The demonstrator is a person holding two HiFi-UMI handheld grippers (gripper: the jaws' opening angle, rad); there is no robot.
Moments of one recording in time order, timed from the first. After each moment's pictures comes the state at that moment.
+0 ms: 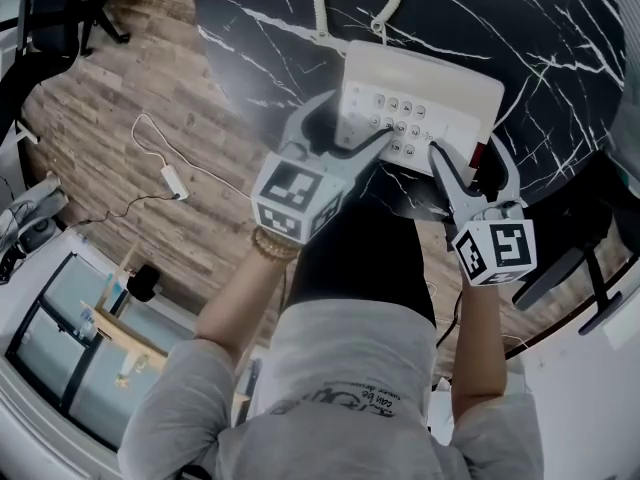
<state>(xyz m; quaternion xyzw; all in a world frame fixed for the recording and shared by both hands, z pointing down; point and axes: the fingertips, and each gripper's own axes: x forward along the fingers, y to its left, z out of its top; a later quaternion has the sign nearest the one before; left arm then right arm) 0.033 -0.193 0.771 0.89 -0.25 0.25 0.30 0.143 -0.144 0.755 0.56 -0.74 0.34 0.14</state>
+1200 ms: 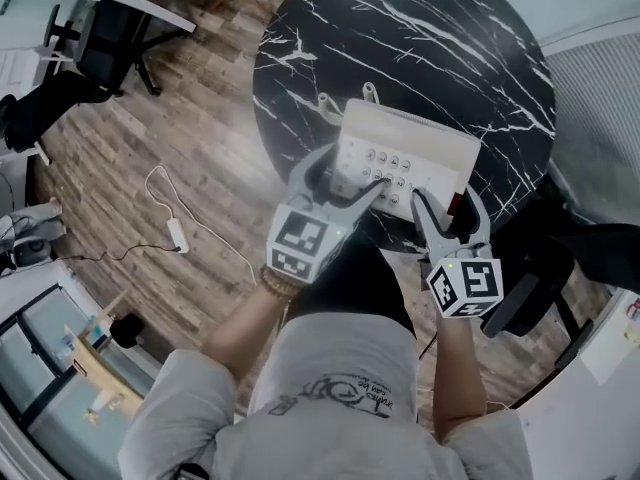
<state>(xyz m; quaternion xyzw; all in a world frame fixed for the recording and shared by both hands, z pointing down) 0.038 -0.207 0.594 0.91 -0.28 0.22 0.21 0.143 -0.156 0.586 0.59 -0.74 0.29 0.10</state>
